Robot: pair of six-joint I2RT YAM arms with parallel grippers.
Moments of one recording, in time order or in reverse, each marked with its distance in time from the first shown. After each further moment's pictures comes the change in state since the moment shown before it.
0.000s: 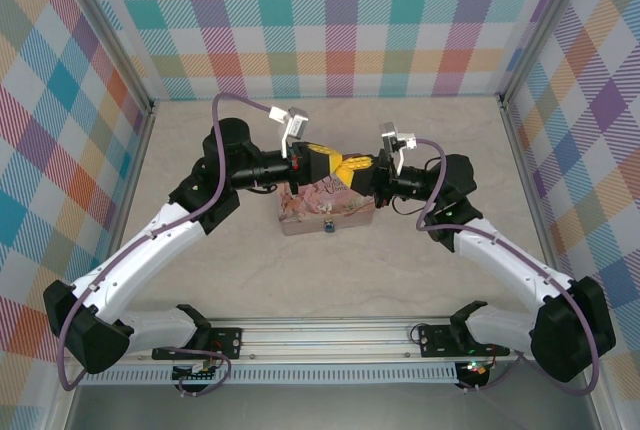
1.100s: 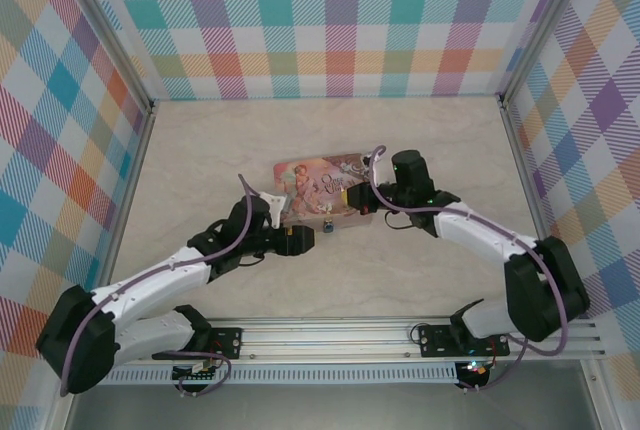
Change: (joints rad) left arm -0.035 -0.076 -0.648 -0.025 -0.389 -0.156; right arm -0.038 0.278 0.039 -0.679 0.339 -0.271
